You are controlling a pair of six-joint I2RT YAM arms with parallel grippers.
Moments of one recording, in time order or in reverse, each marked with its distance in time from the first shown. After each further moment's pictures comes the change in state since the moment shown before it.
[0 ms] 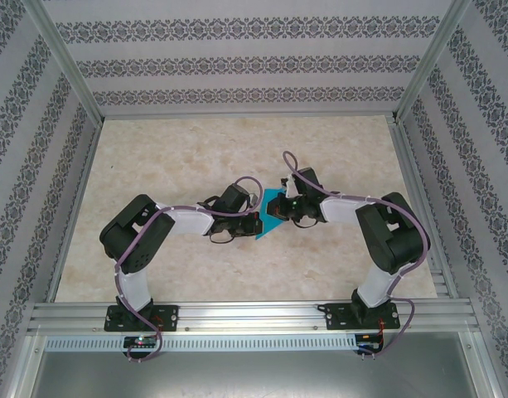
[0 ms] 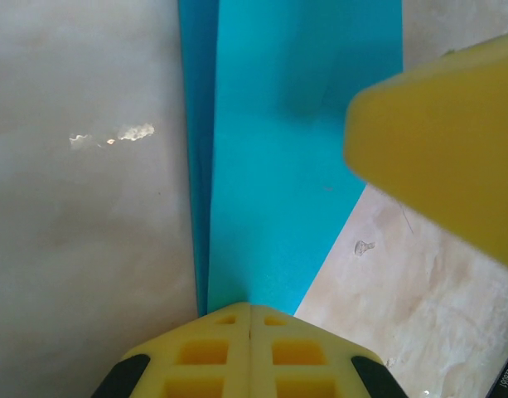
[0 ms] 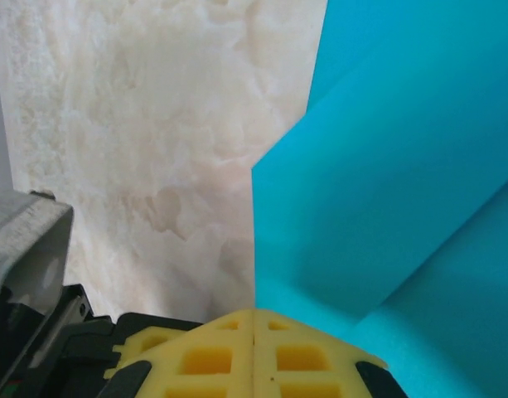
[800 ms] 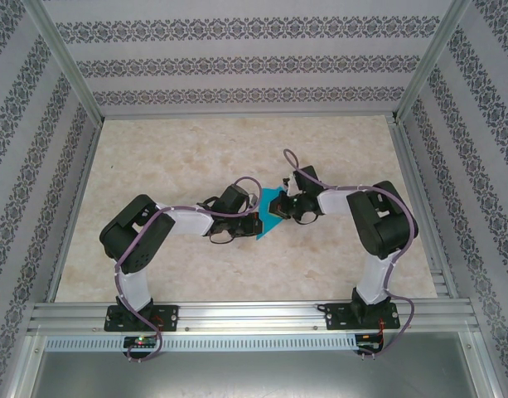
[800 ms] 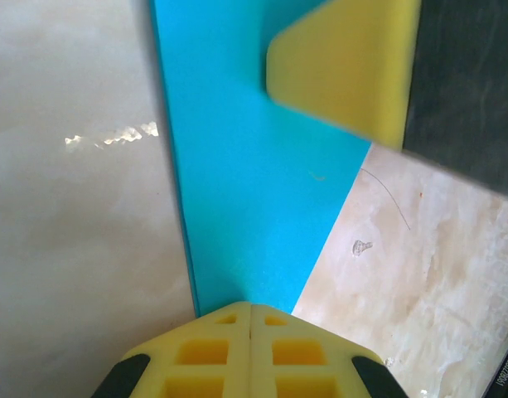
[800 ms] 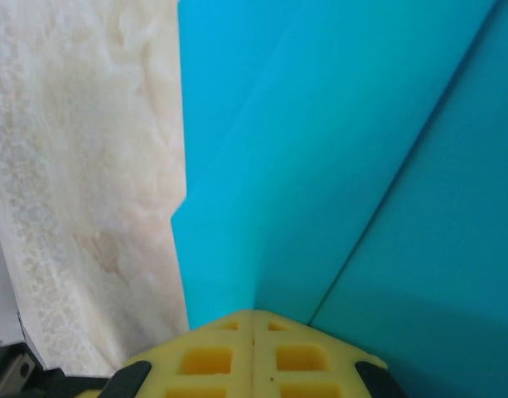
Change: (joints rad) left arm 0.001 0.002 -0.016 0.021 0.010 -0.003; right arm -0.074 0.145 0.095 -0.042 -0.034 -0.019
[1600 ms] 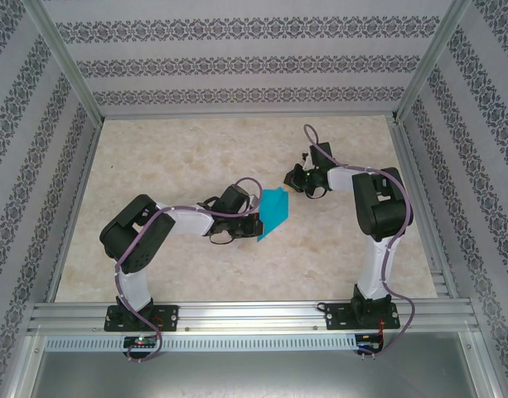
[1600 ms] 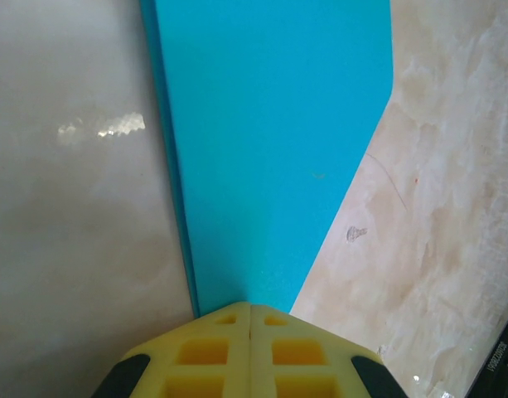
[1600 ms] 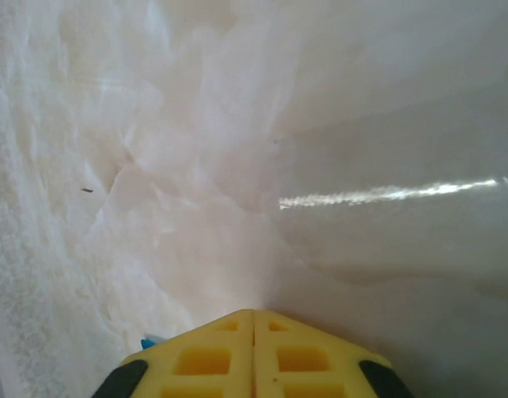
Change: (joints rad) left arm 0.000 -0.001 0.016 -0.029 0.029 0.000; right arm -0.165 0.137 0.264 -0.087 0.086 0.000
